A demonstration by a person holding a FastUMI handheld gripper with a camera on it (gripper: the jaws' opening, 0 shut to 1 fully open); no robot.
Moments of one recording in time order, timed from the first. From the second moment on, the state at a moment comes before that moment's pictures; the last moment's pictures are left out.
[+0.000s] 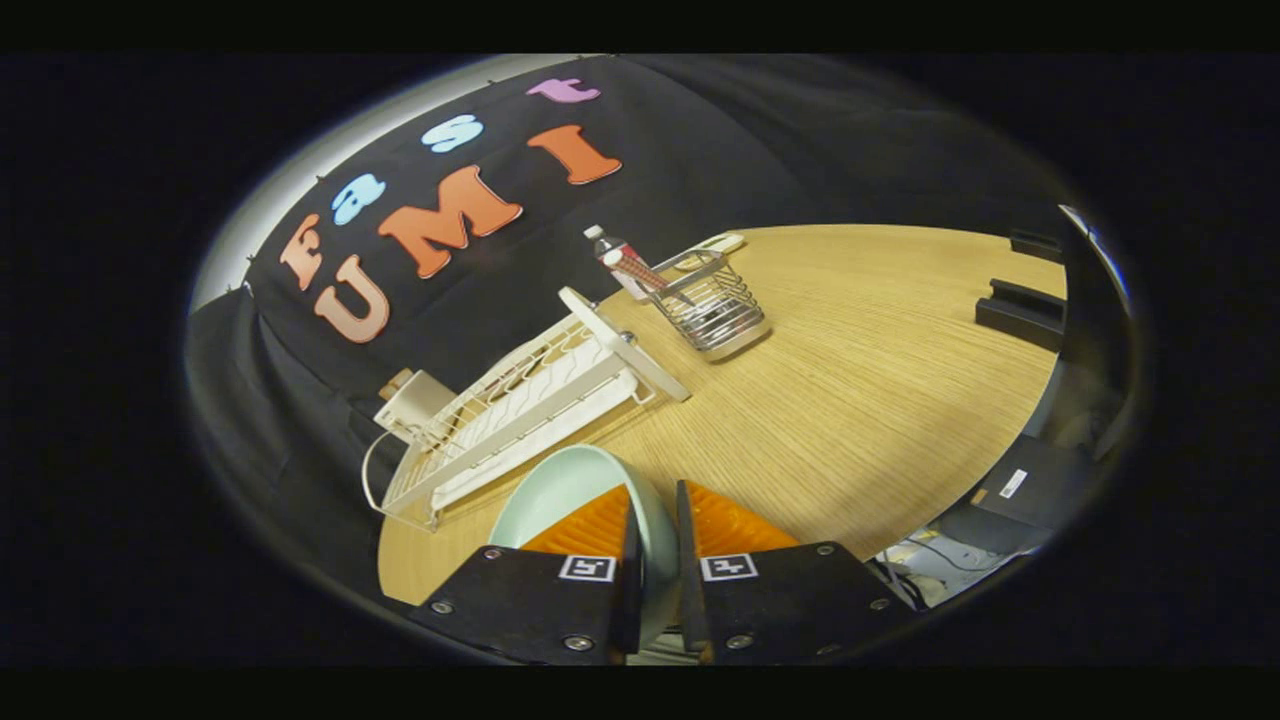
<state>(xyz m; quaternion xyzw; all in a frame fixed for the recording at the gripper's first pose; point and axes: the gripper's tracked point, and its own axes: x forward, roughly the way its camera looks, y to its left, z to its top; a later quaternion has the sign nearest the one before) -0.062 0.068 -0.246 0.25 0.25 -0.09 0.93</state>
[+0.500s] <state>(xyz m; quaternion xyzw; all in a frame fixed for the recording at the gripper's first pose) -0.054 0.011 -0.214 0.16 0.20 -0.13 0.96</state>
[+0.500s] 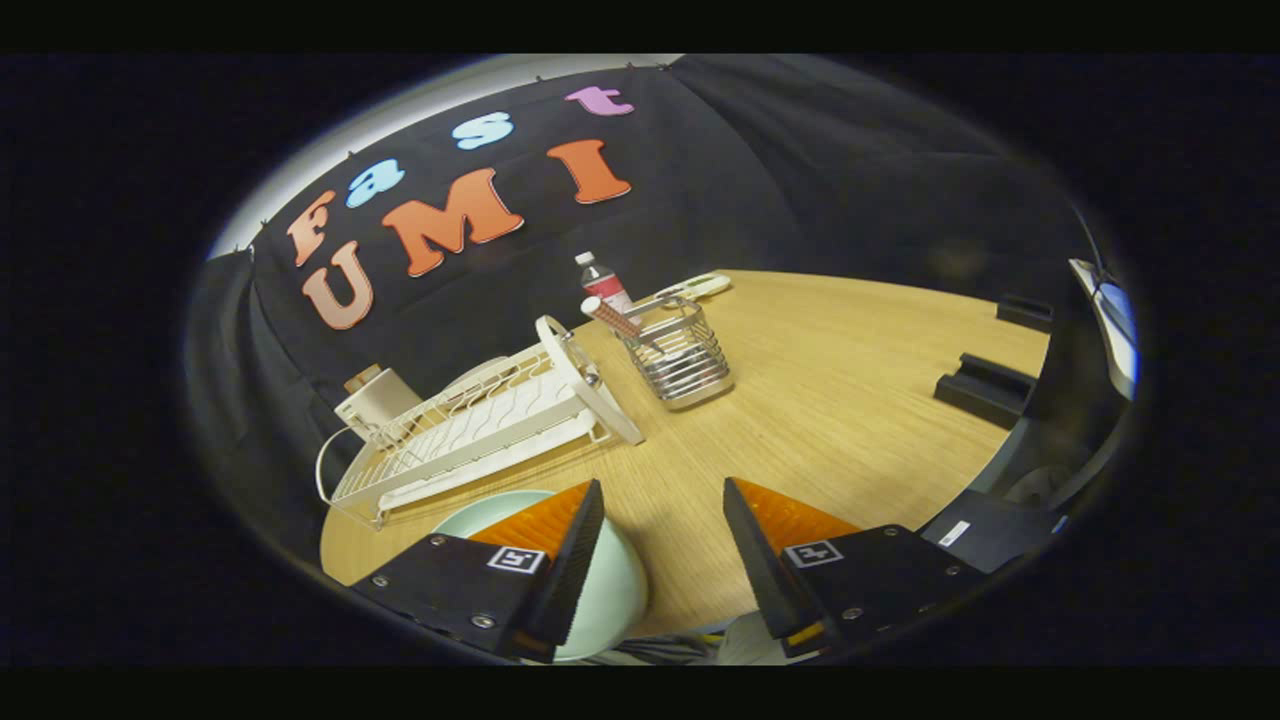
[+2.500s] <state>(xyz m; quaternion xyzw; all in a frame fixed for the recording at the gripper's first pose) 0.089 -0.010 -0.130 -0.05 0.05 -0.12 0.99</state>
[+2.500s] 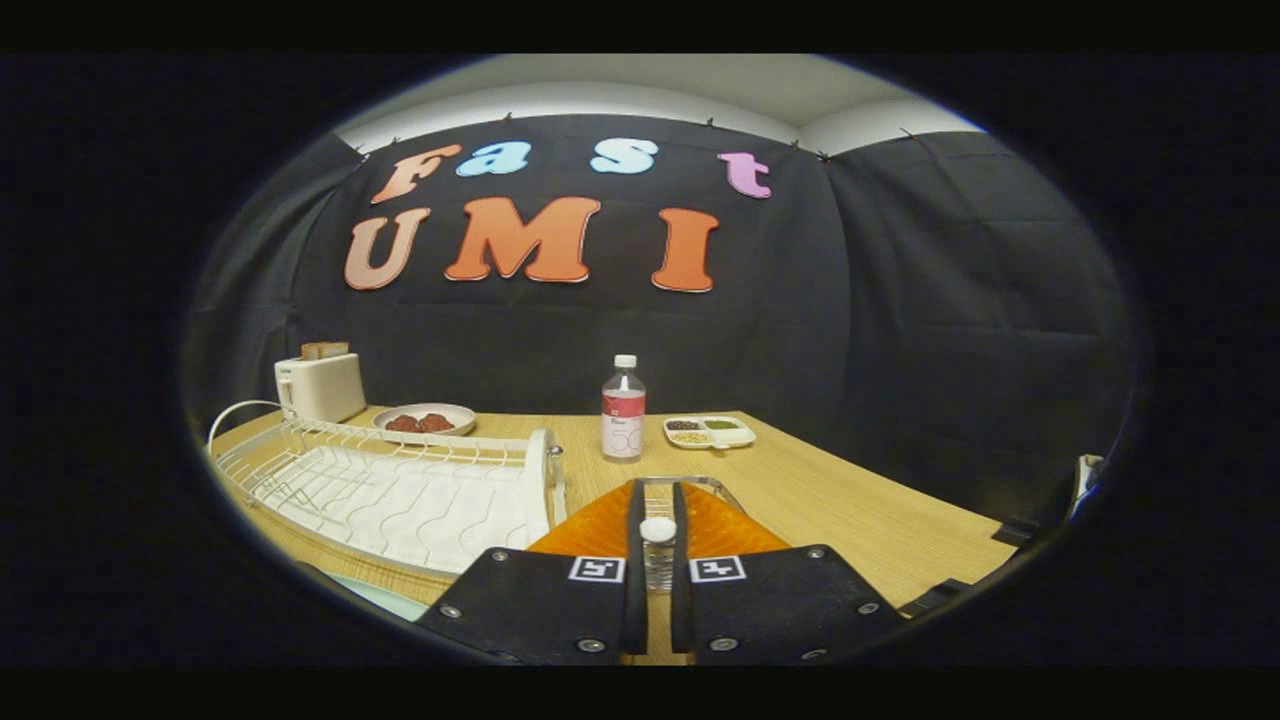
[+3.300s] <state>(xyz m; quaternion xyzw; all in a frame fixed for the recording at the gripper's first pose) 0.023 -0.005 -0.059 -0.07 -0.02 -0.11 0.99</state>
